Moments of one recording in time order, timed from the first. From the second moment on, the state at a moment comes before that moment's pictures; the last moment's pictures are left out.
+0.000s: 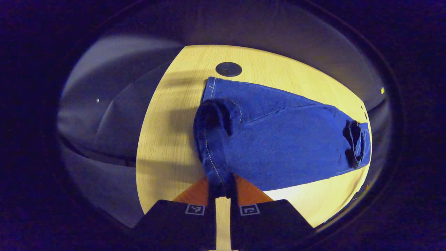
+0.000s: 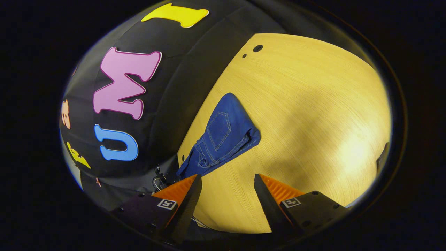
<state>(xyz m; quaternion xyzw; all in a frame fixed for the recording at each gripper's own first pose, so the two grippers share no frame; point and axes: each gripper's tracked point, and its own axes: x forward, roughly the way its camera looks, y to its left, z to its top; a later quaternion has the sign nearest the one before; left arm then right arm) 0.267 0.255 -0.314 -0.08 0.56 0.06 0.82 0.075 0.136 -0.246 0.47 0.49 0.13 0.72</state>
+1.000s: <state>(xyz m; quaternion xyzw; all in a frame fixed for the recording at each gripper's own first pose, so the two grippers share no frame) 0.295 -0.205 -0.097 -0.16 0.34 -0.35 0.86 0.071 0.074 -0.237 0.49 0.46 0.13 0.73</state>
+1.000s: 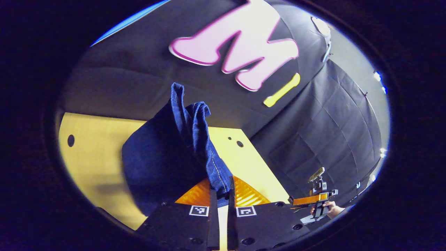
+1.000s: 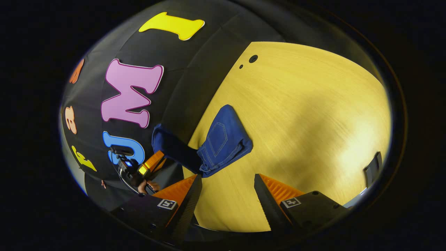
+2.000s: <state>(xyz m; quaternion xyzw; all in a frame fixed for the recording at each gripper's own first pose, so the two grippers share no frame) 0.192 -0.216 -0.126 0.00 0.26 -0.09 0.96 0.153 -0.037 -0.170 0.17 0.27 0.14 0.94</state>
